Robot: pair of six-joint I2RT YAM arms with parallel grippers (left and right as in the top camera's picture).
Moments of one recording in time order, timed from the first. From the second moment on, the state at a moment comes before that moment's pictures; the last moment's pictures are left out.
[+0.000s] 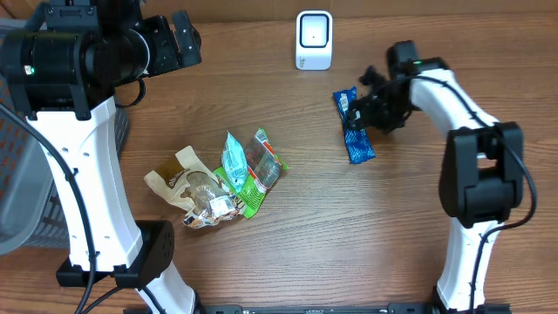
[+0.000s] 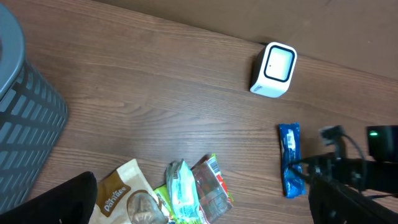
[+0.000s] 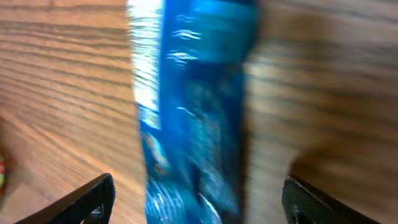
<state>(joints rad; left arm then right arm) -0.04 1.90 2.72 -1.69 0.08 -0.31 0.15 2.22 1.69 -0.92 -0.39 -0.06</state>
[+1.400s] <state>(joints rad) -0.04 1.90 2.72 -1.69 0.08 -0.31 0.17 1.72 1.65 -0.92 -0.55 -0.07</state>
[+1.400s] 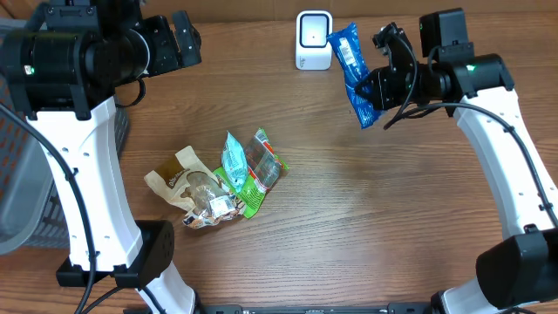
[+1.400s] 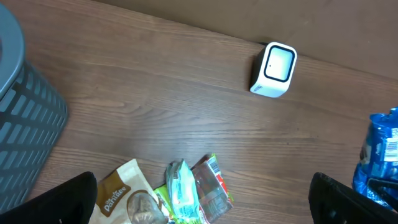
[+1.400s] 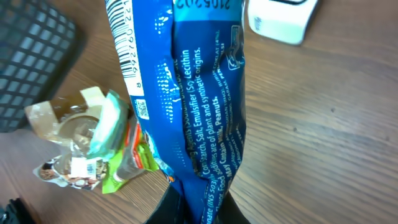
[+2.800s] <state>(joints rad) -0.04 1.90 2.72 -1.69 0.08 -0.31 0.44 2.33 1.62 0.50 0.83 -0.71</state>
